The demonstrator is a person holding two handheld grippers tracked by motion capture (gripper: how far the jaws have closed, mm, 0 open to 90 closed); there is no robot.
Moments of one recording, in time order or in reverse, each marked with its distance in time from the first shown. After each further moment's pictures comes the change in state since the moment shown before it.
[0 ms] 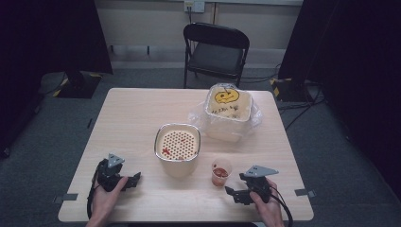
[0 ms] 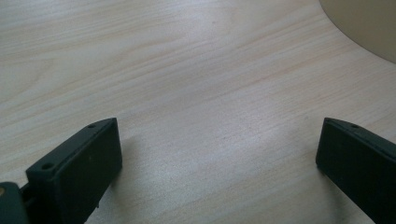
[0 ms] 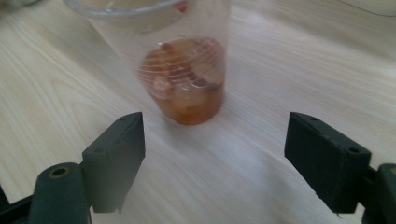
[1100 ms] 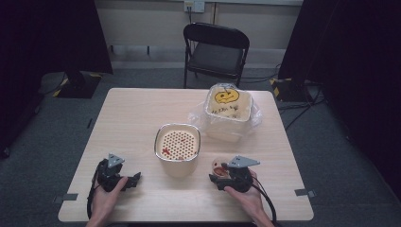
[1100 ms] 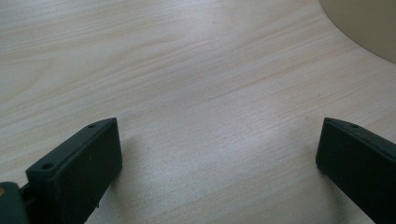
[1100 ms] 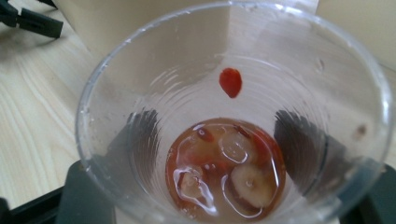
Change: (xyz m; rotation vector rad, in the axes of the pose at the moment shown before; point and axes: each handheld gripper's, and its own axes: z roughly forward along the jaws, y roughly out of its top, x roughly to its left) left arm 0.000 0.000 0.000 0.000 0.000 -0.001; right arm 0.012 0.032 0.045 -0.095 0.036 -0.045
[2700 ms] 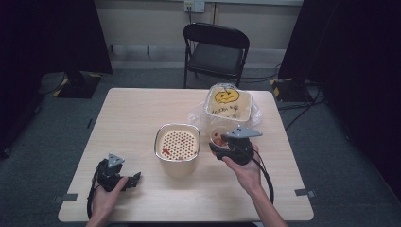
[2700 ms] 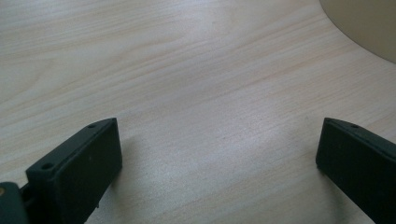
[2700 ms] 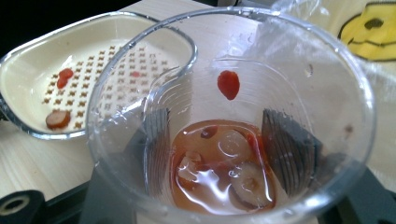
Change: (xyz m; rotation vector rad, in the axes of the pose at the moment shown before) left arm 0.000 0.000 0.000 0.001 0.000 0.001; right arm -0.005 0.097 -0.022 -0.080 -0.121 -0.037
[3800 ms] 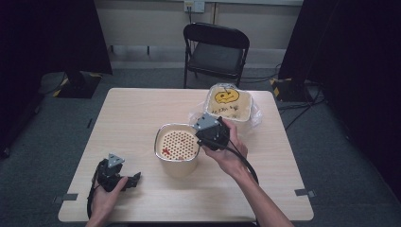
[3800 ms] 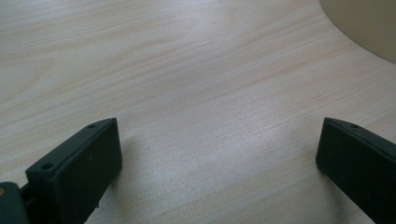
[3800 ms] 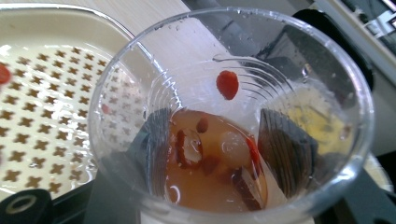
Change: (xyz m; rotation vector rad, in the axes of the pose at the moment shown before) left arm 0.000 0.000 0.000 0.000 0.000 0.000; right arm 0.052 0.067 0.029 0.116 -0.269 -0.473
